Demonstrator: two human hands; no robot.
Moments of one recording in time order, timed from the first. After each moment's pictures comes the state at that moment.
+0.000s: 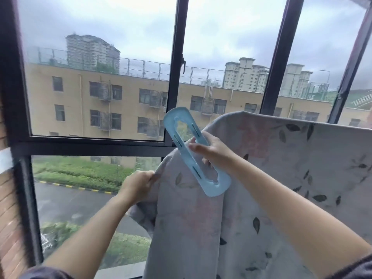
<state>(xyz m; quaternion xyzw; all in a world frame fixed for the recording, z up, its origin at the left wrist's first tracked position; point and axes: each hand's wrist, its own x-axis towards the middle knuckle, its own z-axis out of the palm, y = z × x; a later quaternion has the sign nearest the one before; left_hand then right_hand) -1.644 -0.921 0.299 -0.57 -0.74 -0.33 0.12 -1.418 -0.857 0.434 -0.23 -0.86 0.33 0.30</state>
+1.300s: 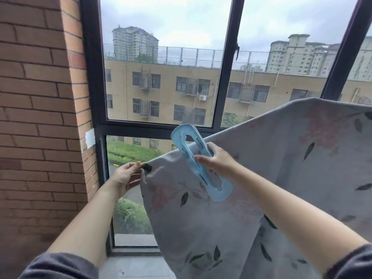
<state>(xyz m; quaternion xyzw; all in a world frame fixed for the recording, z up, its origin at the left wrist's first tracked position) -1.775 -1.102 0.263 -0.20 -0.56 -0.73 -0.34 -1.526 -0.945 0.362 -0.23 -0.88 0.35 0.24</state>
